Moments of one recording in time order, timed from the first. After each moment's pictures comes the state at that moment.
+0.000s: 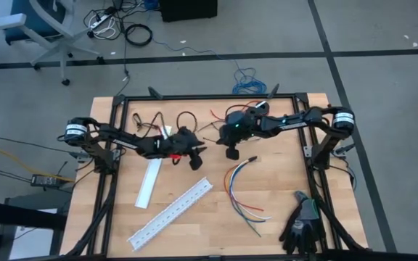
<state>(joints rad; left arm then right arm) 0.07 1.61 0.66 0.49 -0.27 -0.24 -0.27 1.69 0.89 0.11 -0.24 -0.17</state>
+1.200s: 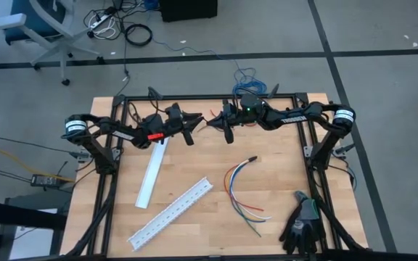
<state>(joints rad) 0.33 1.61 0.51 1.25 -0.04 -0.16 -0.43 1.70 0.86 0.67 -0.48 0.00</state>
